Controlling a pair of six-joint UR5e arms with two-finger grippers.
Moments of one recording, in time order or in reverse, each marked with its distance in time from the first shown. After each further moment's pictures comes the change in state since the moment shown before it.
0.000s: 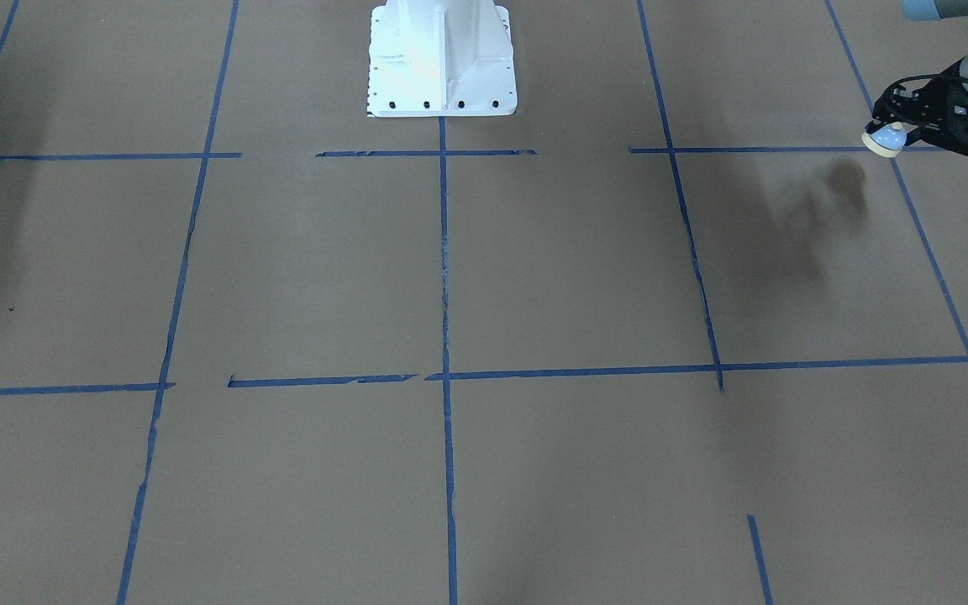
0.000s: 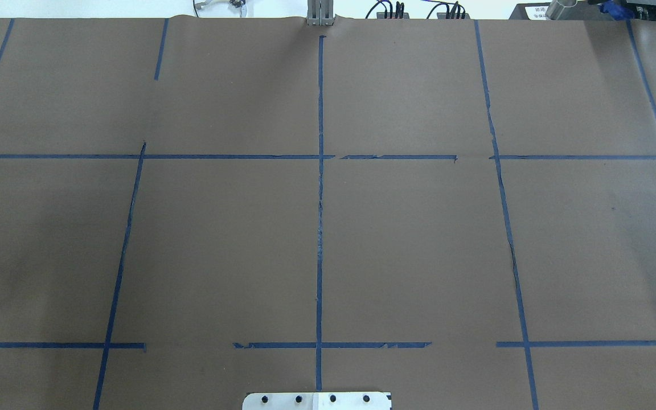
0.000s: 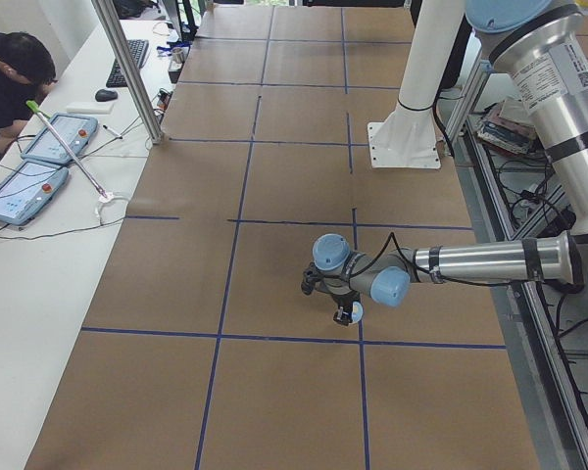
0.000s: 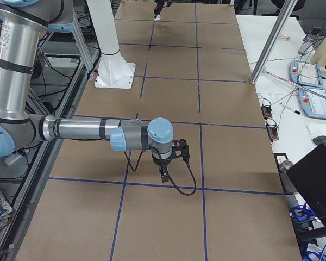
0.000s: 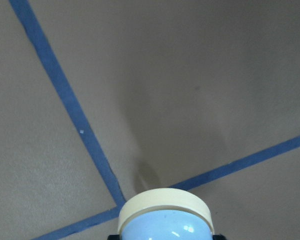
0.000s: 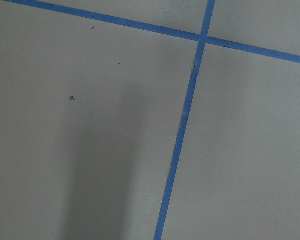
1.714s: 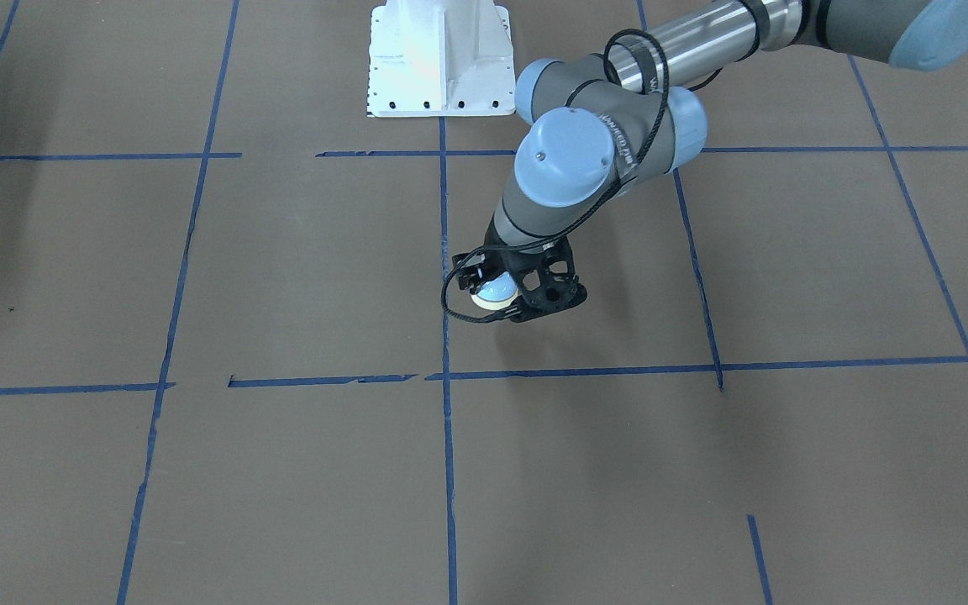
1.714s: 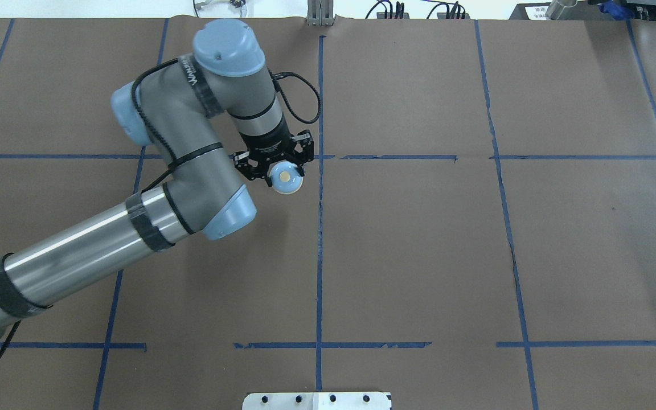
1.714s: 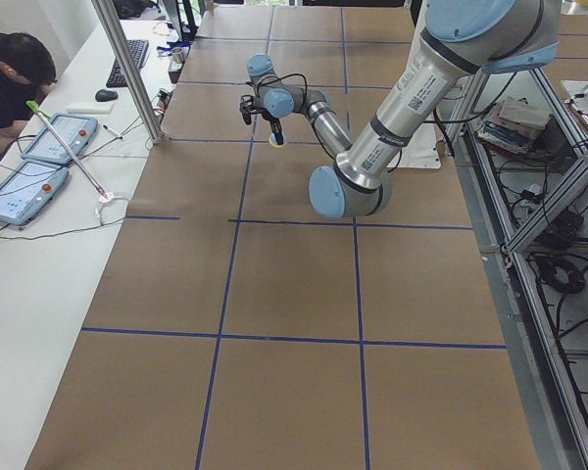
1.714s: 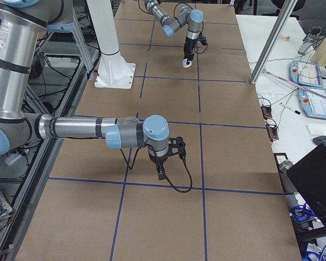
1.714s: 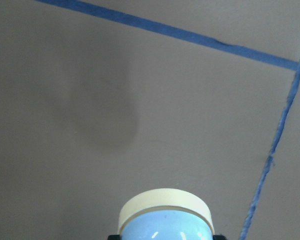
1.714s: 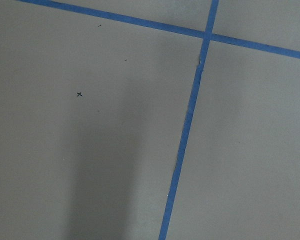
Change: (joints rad) left arm 0.332 -1.372 0.560 0.326 0.209 -1.123; right arm 0.000 -0.025 0.036 0.000 0.002 0.012
